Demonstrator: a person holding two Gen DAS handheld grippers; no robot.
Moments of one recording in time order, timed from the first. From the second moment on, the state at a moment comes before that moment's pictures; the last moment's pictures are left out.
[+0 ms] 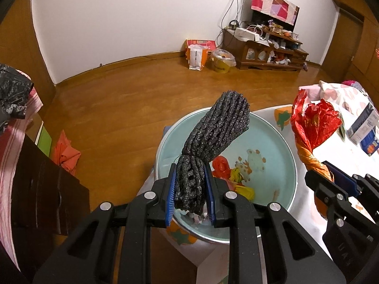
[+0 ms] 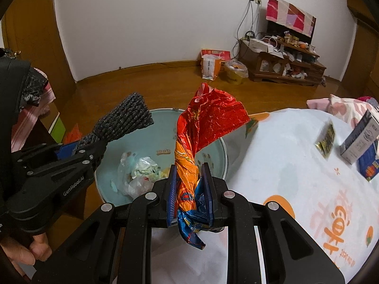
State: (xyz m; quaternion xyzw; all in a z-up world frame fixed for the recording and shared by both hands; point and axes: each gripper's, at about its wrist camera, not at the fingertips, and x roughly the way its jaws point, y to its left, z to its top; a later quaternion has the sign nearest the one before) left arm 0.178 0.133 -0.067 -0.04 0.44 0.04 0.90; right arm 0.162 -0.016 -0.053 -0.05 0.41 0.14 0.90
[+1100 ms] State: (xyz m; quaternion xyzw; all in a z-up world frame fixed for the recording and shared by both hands) left arm 0.225 0.127 -0.111 -0.04 0.49 0.08 0.87; right arm 0.209 -0.005 -0.098 -0.07 0.45 0.16 0.87
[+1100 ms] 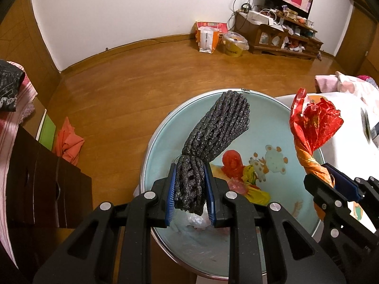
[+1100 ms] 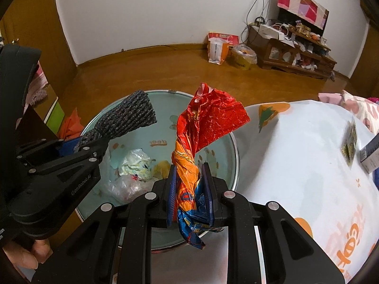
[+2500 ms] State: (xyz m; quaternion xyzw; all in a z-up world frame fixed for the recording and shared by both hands) left arm 0.213 0.127 -0.109 -0.01 0.47 0.12 0.87; right arm 0.209 -0.039 -0.089 -0.07 0.44 0.10 0.89
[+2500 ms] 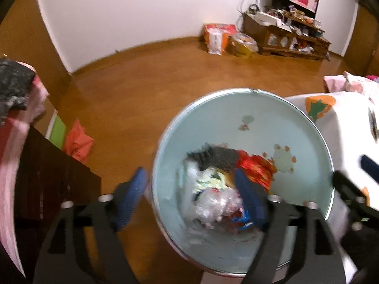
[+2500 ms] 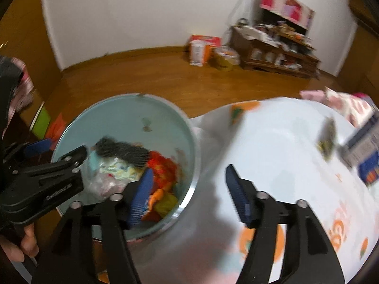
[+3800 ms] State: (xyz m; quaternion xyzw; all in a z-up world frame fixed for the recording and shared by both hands) left arm 0.025 0.097 -0.058 0.02 0.44 0.07 0.89; right arm 0.010 -0.116 -0.029 0.08 0.40 0.05 0.91
